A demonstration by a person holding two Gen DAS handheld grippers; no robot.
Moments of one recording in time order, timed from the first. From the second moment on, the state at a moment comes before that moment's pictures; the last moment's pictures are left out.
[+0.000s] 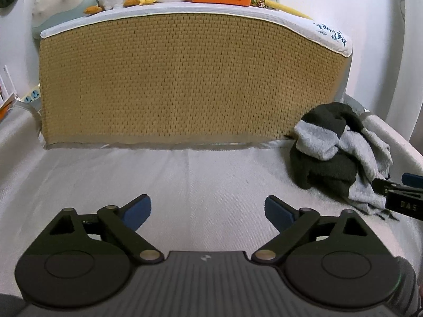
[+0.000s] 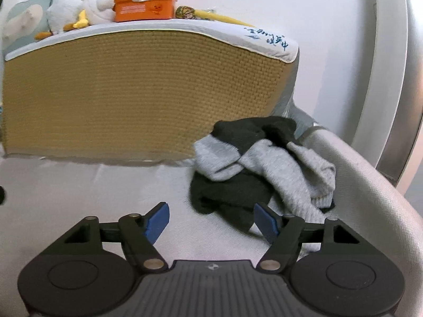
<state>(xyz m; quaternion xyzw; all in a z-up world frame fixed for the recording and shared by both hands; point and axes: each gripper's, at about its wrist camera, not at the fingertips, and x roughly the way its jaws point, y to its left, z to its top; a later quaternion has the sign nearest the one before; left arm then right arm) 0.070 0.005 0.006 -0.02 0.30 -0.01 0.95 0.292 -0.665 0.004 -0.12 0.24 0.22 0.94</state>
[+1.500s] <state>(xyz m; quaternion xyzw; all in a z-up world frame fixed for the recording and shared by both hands) 0.179 -0.033 -0.044 -0.01 0.34 -0.06 0.94 0.464 -0.643 -0.070 -0.16 0.26 0.13 0.95</state>
